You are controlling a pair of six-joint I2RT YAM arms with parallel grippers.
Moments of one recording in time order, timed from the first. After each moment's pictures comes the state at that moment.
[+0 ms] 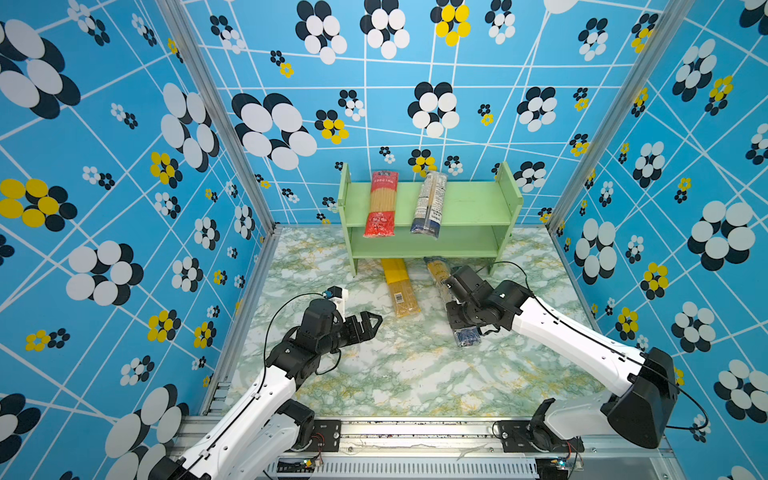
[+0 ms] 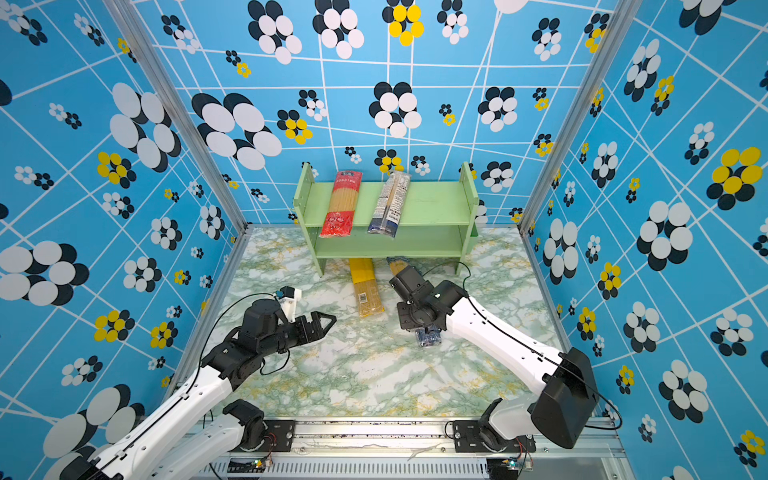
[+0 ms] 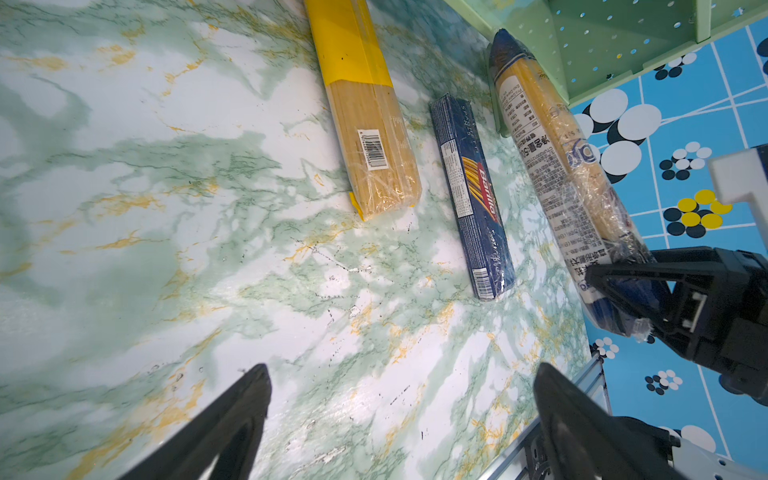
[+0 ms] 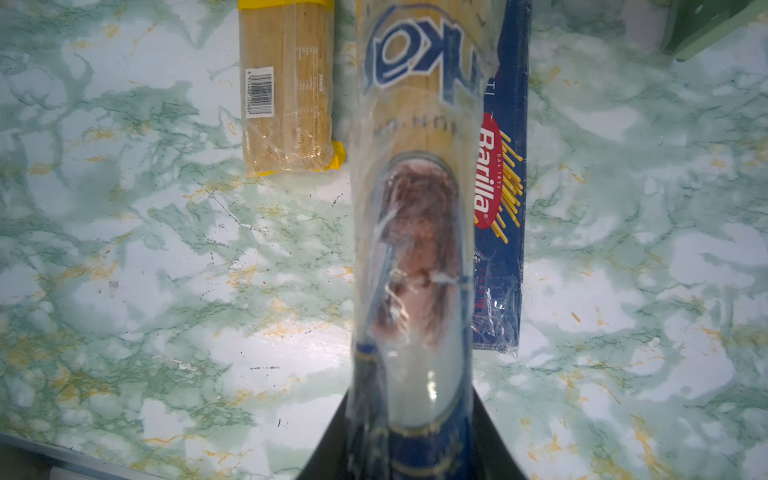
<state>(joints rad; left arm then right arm) -0.43 0.83 0.56 -0.33 0.31 -0.72 0.77 1.39 1.23 -0.97 0.22 0.49</state>
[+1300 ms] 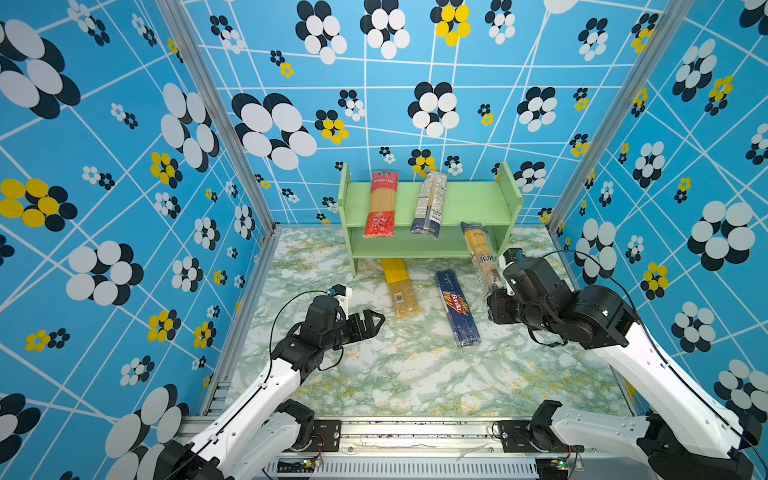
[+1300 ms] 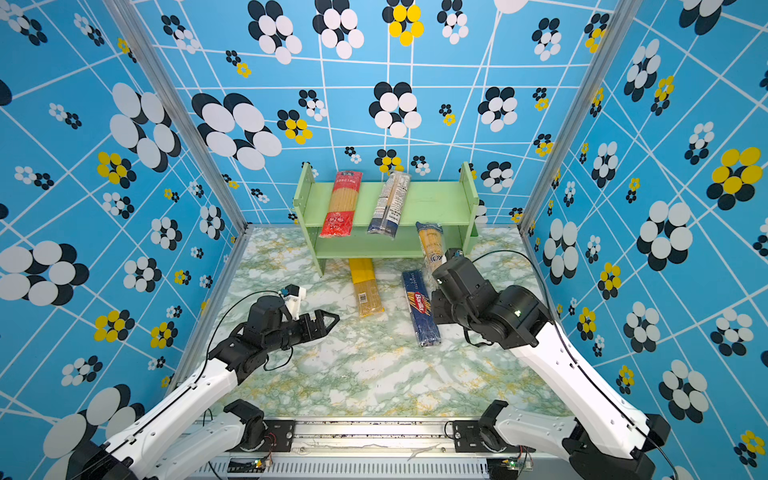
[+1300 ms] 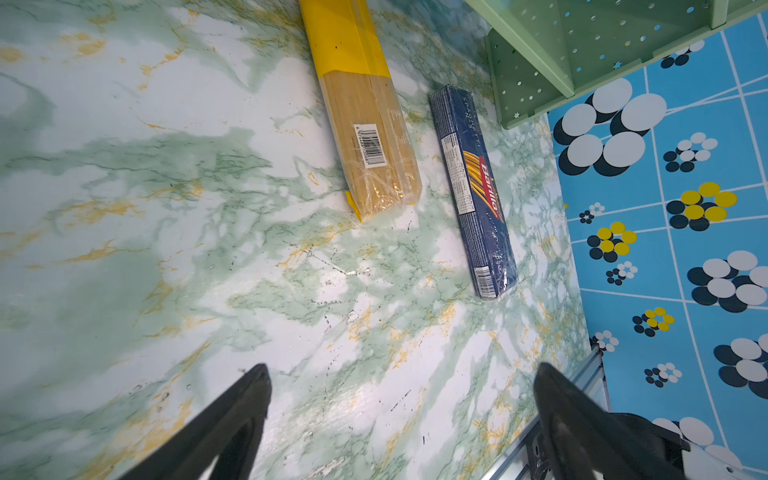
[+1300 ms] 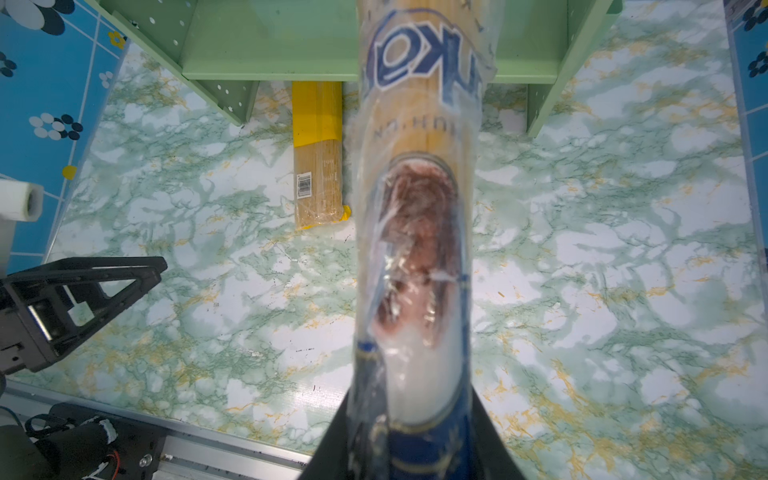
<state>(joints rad) -0.41 0.90 0.56 -0.28 0.35 -0.71 0.77 1.13 1.51 -1.28 0.34 0.55</state>
